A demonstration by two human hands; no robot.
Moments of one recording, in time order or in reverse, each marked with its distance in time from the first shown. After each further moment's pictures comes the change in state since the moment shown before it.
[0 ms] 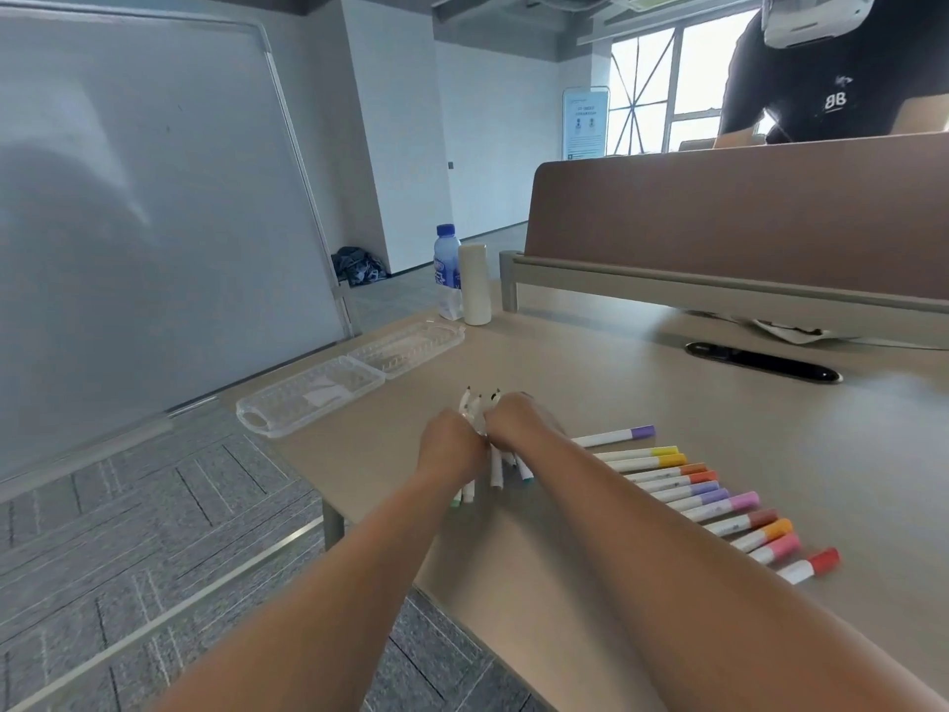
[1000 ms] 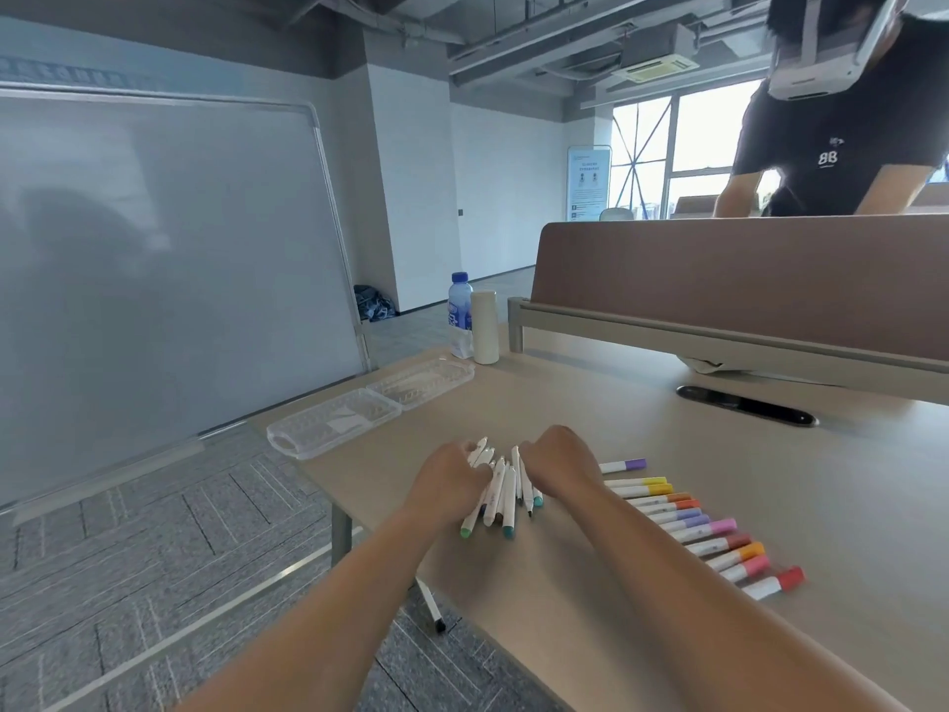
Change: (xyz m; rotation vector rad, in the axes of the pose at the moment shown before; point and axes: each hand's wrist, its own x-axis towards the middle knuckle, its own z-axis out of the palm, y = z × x) left_hand -0.055 0.003 -0.042 -0.115 -0.044 0.067; right_hand -0.048 0.041 -0.011 0.155 0.330 -0.124
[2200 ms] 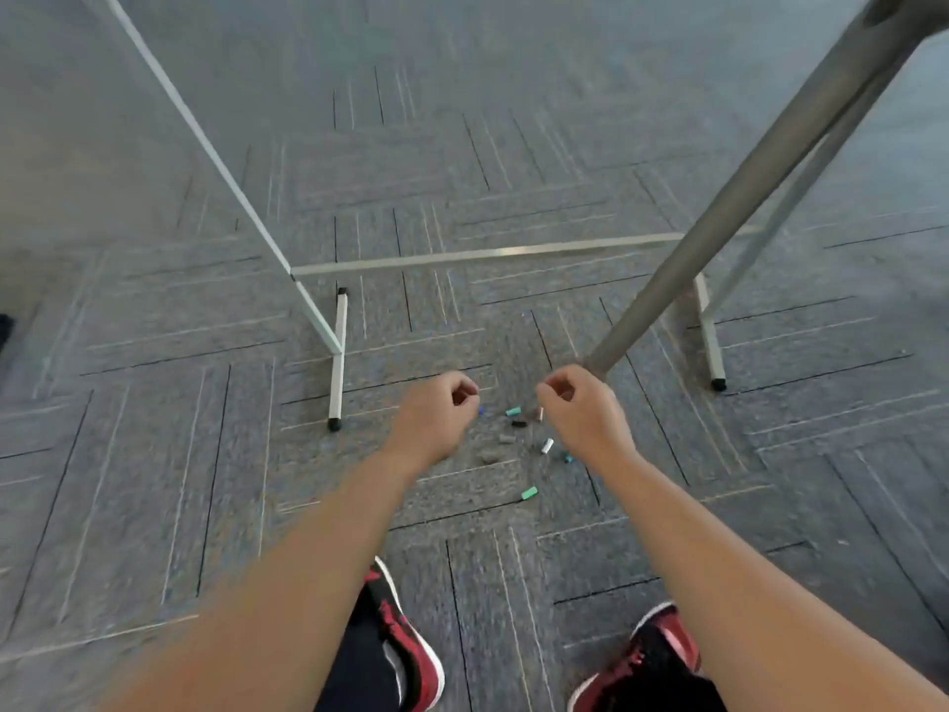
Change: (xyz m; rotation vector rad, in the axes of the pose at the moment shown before) left_hand -0.166 -0.561 -0.036 -0.110 0.143 -0.642; right_hand -0.137 -0.011 0.553 0.003 -0.710 -0.319
